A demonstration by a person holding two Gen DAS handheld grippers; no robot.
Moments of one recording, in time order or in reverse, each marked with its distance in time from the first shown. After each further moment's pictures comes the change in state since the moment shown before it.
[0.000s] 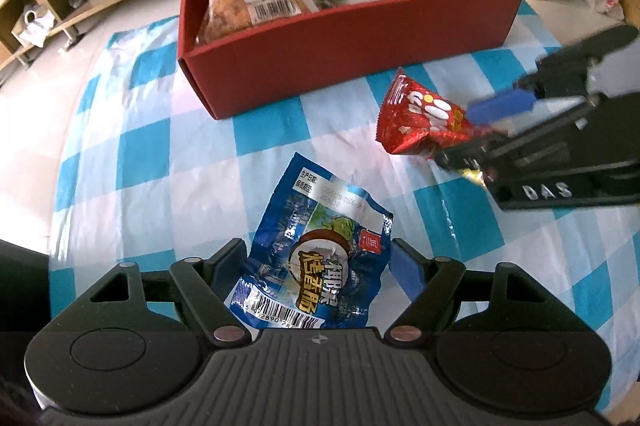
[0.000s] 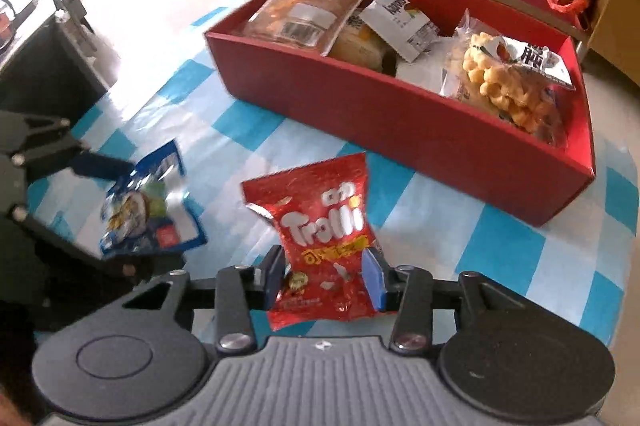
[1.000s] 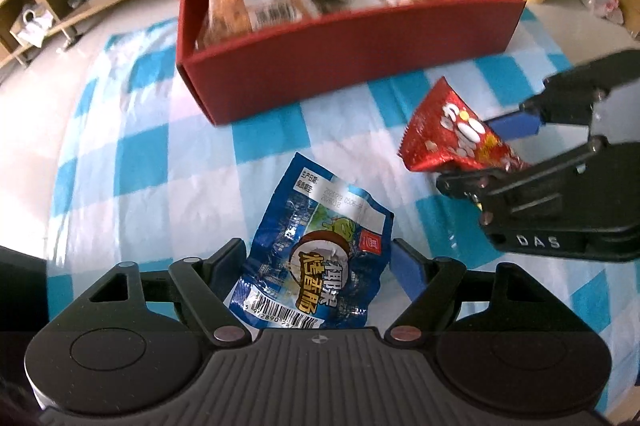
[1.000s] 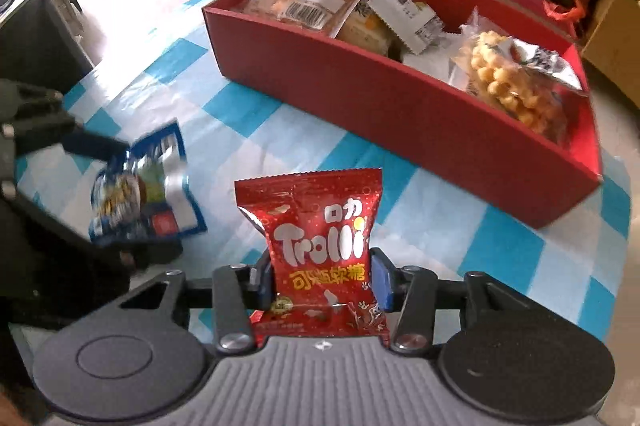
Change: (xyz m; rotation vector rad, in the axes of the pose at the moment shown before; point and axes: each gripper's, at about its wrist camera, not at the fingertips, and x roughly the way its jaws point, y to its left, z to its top) left arm -0.005 0.002 0.004 -0.009 -0.021 -0.011; right arm 0.002 0.011 -0.005 -0.037 0.023 -0.061
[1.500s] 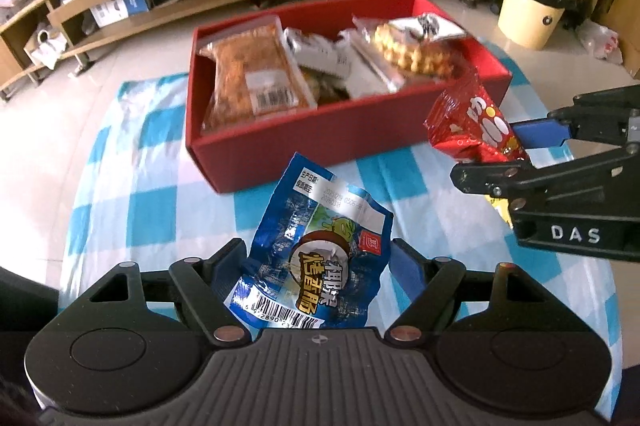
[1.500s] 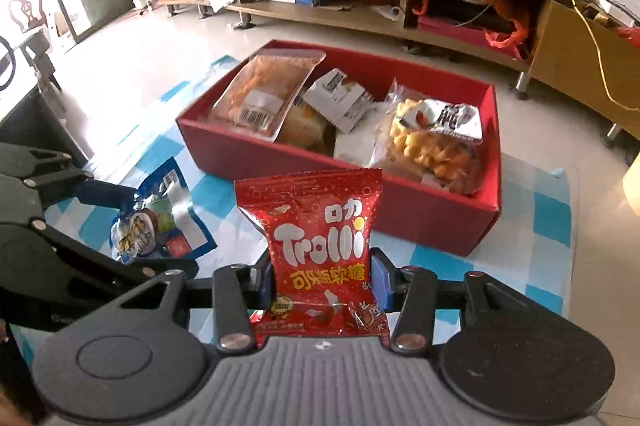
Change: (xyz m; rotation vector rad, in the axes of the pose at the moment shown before) left arm -0.026 -0.009 0.032 -0.043 -0.112 0.012; right arm -0.060 -0.029 0.009 0.137 -0.178 -0.044
